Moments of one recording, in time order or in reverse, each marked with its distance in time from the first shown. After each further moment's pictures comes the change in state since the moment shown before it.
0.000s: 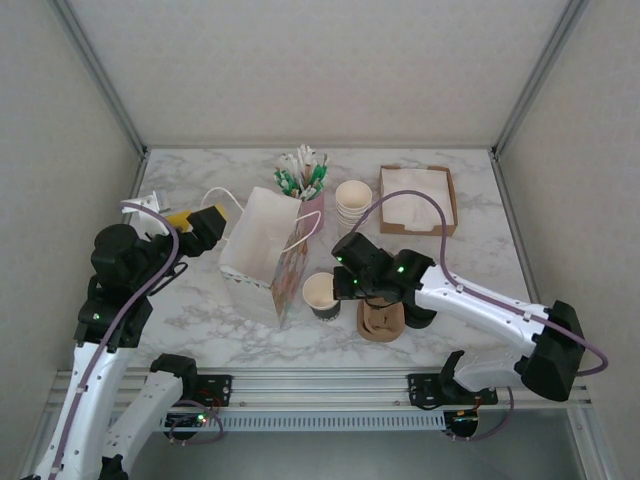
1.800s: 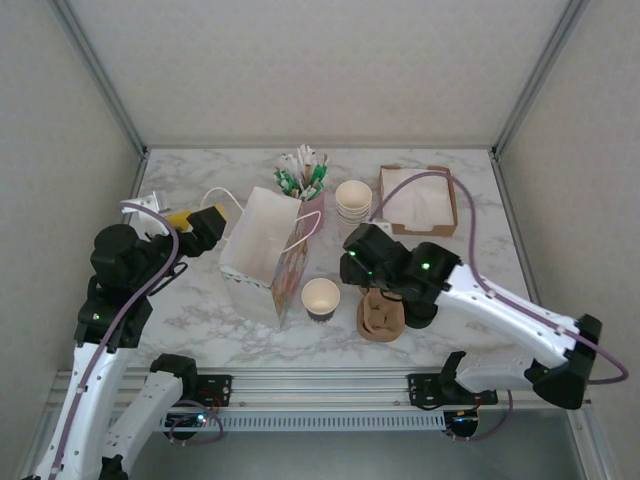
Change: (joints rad) left arm 0.000 0.006 0.000 0.000 0.000 0.003; right arm 0.016 -0.119 0.170 -0.266 0.259 0.035
